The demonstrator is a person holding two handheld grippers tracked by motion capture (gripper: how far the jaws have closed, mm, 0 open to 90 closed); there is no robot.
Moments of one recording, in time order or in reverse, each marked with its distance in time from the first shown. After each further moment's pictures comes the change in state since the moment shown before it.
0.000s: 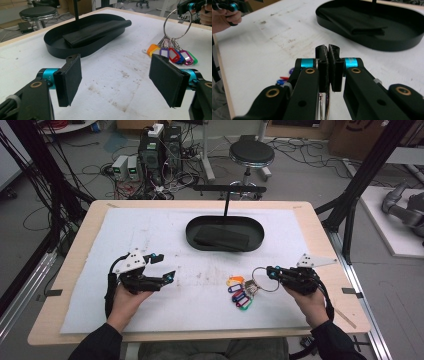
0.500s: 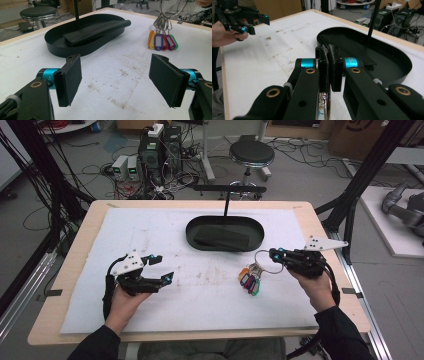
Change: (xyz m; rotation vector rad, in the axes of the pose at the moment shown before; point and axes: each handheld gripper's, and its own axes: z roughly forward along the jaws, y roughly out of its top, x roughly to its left) left arm -0.002 -0.003 -0.006 -0.006 0.000 -0.008; right arm -0.011 0.049 -0.012 -0.082 0.034 -0.106
